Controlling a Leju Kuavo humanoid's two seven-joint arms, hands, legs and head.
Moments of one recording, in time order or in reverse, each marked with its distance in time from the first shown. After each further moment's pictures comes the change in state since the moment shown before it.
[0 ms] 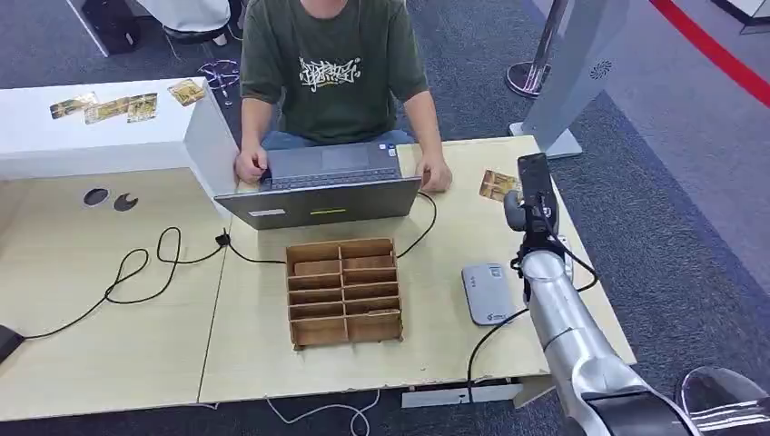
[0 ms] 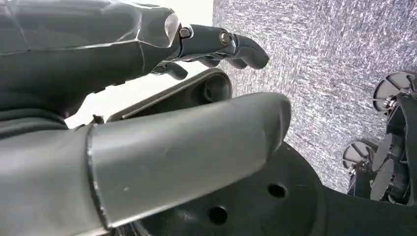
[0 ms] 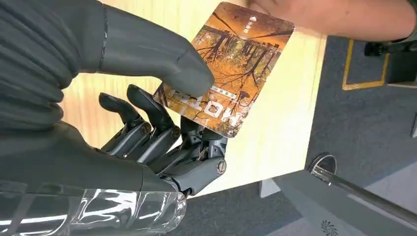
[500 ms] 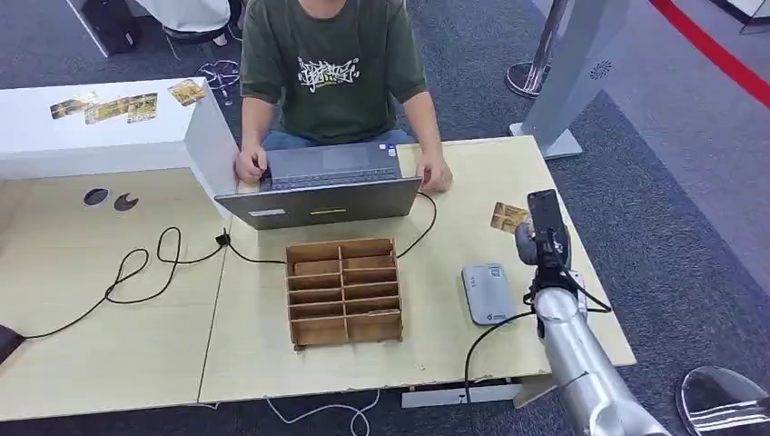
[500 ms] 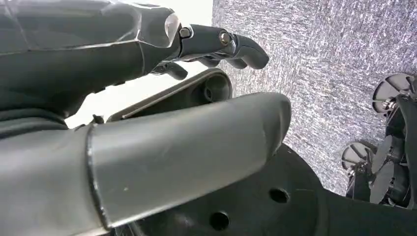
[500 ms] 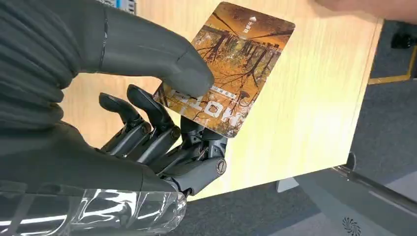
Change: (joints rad) left arm 0.005 0.000 0.002 0.000 0.005 0.002 -0.011; right arm 0.197 -0.050 0.023 -0.182 -0.022 -0.016 0.029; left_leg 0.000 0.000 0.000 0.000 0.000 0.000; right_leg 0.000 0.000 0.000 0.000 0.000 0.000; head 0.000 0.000
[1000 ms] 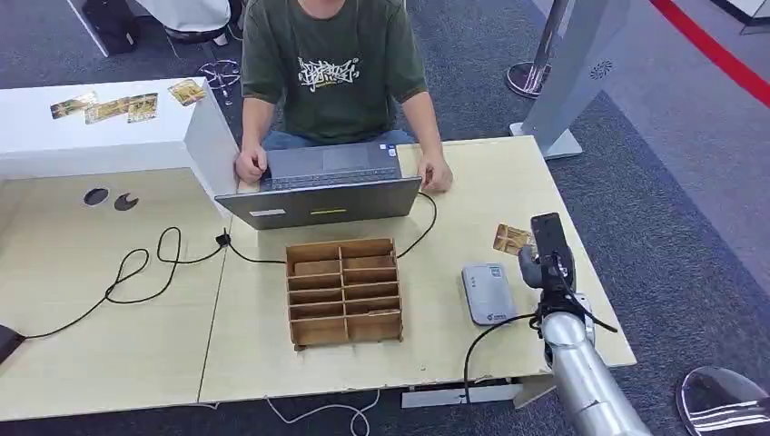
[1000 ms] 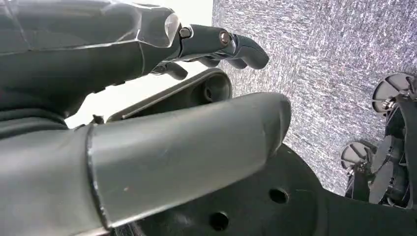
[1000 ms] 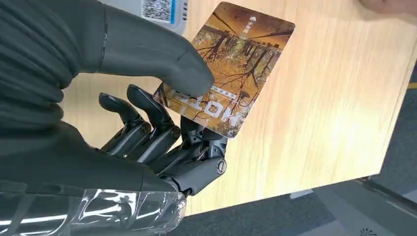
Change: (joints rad) left arm 0.001 0.000 0.006 0.000 0.000 0.001 -0.001; right arm 0.120 -0.023 0.002 -0.090 -0.020 0.018 0.012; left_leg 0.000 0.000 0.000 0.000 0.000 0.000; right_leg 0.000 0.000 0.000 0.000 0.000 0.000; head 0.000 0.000
